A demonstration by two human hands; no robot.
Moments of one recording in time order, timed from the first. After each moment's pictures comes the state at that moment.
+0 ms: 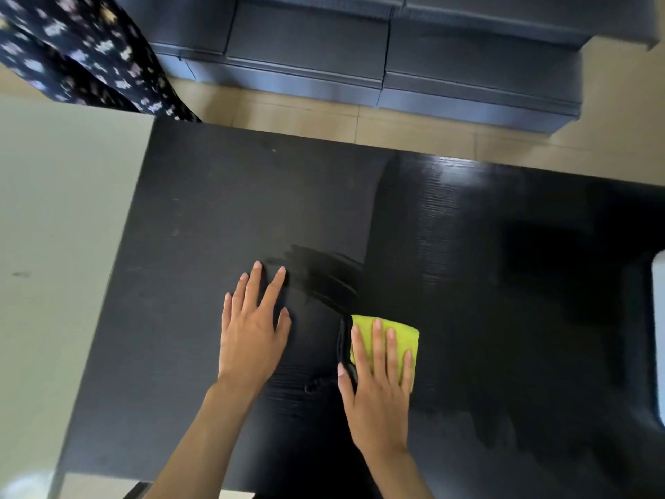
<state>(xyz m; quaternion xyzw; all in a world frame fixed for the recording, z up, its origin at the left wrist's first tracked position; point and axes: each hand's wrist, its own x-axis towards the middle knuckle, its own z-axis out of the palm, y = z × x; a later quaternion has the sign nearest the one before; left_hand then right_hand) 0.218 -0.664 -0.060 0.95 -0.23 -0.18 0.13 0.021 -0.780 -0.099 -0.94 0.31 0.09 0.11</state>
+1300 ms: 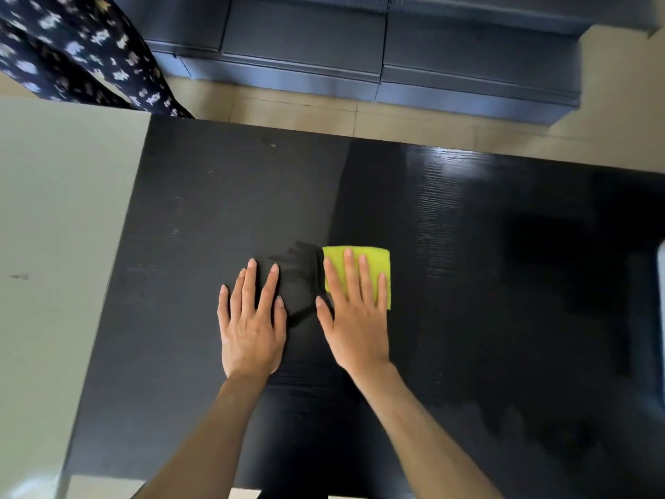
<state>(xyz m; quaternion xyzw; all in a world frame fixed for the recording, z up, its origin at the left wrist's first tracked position) 0.215 -0.654 -0.102 0.97 -0.22 -0.08 0.08 0.132 -0.812 -0.100 -0.96 0.24 0.06 0.13</state>
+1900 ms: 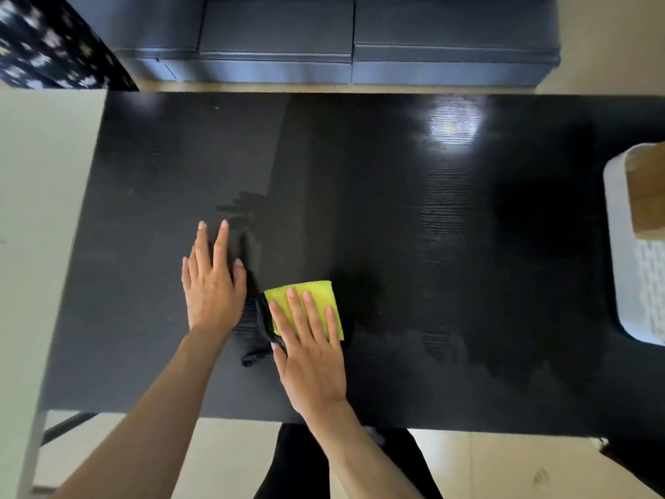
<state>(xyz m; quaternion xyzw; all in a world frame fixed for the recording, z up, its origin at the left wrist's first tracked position) 0.164 -0.673 -0.085 0.97 -0.19 -0.05 0.12 -0.020 -0.747 -0.097 -0.96 0.18 0.08 0.18</state>
